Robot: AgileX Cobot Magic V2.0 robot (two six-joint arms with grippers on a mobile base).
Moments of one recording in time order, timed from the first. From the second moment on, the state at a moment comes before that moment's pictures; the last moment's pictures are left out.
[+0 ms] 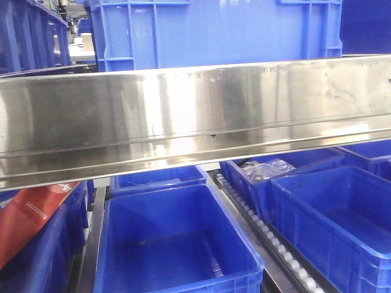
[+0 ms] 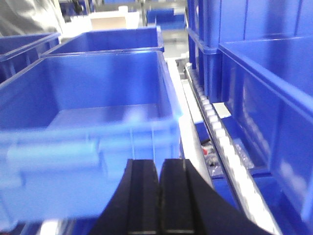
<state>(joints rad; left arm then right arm) -0.32 0.63 -1.06 0.17 0.74 -0.24 0.26 0.72 -0.94 0.12 0.48 -0.02</state>
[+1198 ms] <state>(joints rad) -0.32 0.19 -0.69 0.17 0.62 -0.24 0.26 0.34 -0.52 0.12 0.34 -0.02</state>
